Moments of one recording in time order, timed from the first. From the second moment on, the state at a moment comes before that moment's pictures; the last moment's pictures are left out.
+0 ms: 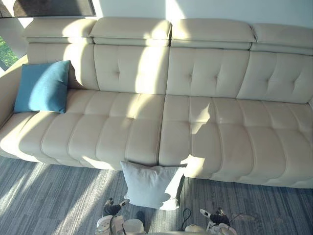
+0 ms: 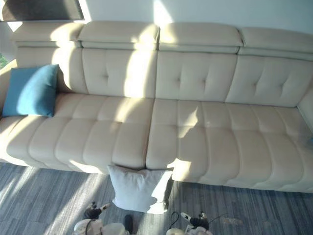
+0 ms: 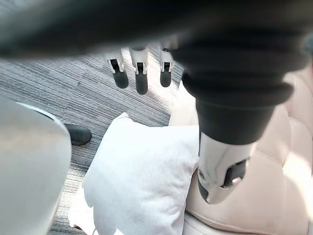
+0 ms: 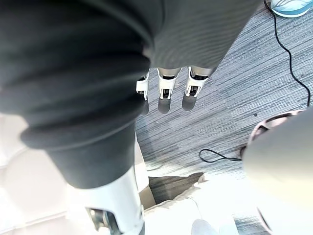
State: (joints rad) left arm 0.08 0.03 0.22 0.85 -0.10 -0.08 0.15; right arm 0.07 0.02 -0.35 0.84 0.12 -0.03 -0.17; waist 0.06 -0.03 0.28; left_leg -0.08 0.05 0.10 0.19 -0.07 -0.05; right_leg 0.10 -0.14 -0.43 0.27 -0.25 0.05
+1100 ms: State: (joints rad) left arm -0.77 0.27 0.20 0.63 -0.25 -0.15 0.33; right arm -0.77 -0.24 -0.23 0.59 0.34 -0.11 -0.35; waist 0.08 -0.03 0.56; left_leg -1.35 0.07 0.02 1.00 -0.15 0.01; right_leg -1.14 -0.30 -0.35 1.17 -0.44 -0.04
